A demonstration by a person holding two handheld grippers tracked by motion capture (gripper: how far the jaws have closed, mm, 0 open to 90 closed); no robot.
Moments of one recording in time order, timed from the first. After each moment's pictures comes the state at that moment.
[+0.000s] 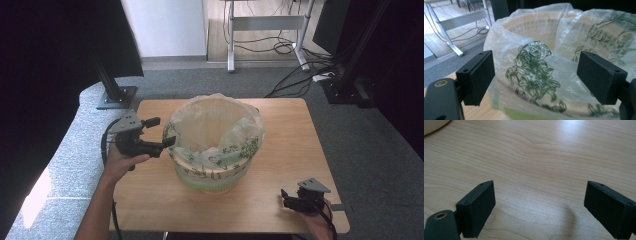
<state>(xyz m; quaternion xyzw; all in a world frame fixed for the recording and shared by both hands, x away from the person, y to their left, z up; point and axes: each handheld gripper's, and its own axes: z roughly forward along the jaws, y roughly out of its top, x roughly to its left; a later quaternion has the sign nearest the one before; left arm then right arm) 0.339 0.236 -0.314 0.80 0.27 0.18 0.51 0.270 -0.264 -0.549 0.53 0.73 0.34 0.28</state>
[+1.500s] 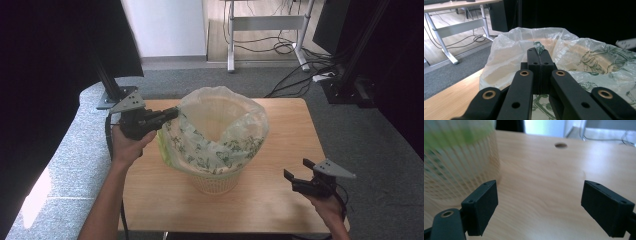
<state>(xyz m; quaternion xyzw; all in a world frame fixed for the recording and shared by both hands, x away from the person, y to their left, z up) 0.351 0.218 -0.271 0.78 0.27 0.17 0.54 0.285 -0.277 -0.460 0.44 0.70 0.51 0.25</state>
